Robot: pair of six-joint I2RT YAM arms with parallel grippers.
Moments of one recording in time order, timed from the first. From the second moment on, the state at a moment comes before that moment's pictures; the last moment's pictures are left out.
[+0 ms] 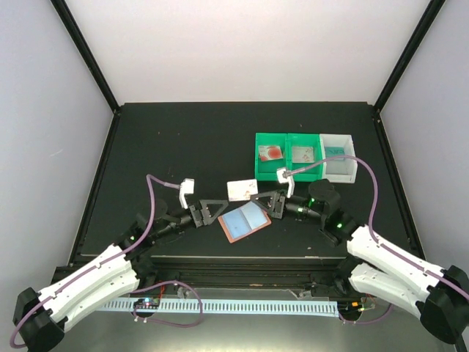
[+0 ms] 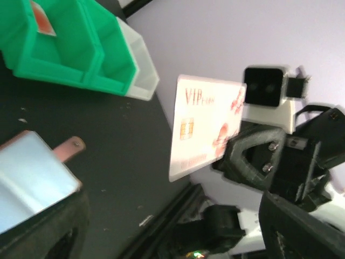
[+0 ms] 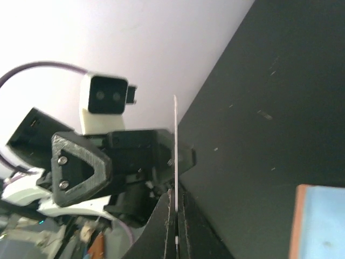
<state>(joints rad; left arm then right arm) -0.75 0.60 0.33 0.18 0.34 -1.03 0.76 0.90 0.49 0.26 -0.53 0.87</state>
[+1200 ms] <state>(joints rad) -0.75 0.76 0.54 -0.20 0.31 -0.60 0.08 1.73 1.23 -0.48 -0.37 0.27</state>
